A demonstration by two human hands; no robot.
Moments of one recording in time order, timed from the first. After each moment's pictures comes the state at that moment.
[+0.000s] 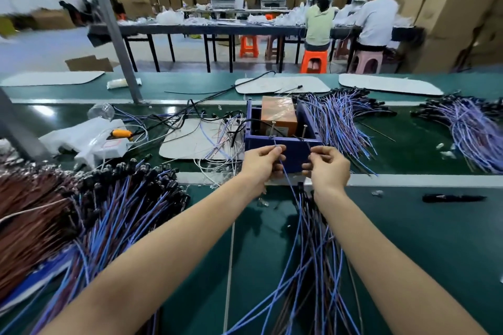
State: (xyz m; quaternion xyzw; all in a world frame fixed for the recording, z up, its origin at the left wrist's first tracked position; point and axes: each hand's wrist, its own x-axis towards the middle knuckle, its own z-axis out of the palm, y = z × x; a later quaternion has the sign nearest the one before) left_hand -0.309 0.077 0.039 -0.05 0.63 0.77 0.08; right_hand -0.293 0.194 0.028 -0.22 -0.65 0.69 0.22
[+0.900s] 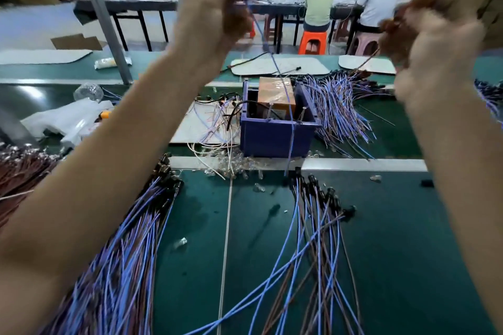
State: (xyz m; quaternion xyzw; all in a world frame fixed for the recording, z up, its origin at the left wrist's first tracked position) left_hand -0.304 0.018 0.207 0.19 0.49 0.85 -0.08; right_hand -0.272 0.246 0.194 0.01 -0.49 0.79 0.35
